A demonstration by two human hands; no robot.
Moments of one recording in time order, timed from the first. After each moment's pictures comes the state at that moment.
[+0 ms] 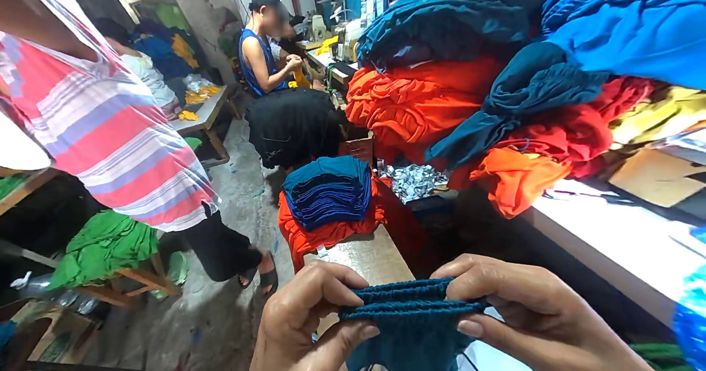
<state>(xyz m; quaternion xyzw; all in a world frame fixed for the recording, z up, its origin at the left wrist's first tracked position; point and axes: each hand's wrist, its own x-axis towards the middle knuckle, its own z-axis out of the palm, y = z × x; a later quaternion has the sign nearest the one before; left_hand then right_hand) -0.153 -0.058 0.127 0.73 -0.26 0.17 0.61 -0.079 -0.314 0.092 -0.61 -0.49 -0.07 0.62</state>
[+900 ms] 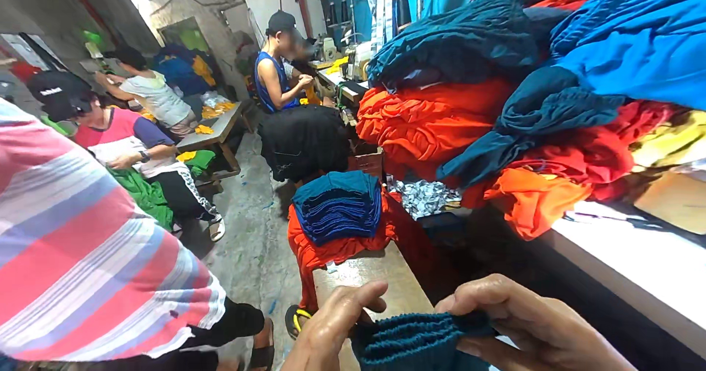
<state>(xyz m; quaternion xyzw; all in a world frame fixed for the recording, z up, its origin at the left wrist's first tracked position) -0.154 -0.051 0.125 0.80 -0.26 0.07 0.53 -0.081 -0.306 0.096 -0.63 -0.49 -0.05 0.60</state>
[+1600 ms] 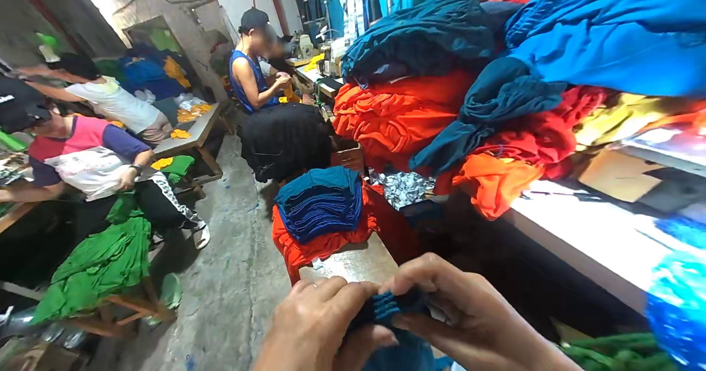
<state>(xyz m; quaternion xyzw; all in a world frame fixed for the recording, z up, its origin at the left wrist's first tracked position) -0.147 -0.074 0.152 0.92 -0.27 0.16 0.25 -0.085 -0.282 0.093 -0.60 -0.49 -0.09 0.62</state>
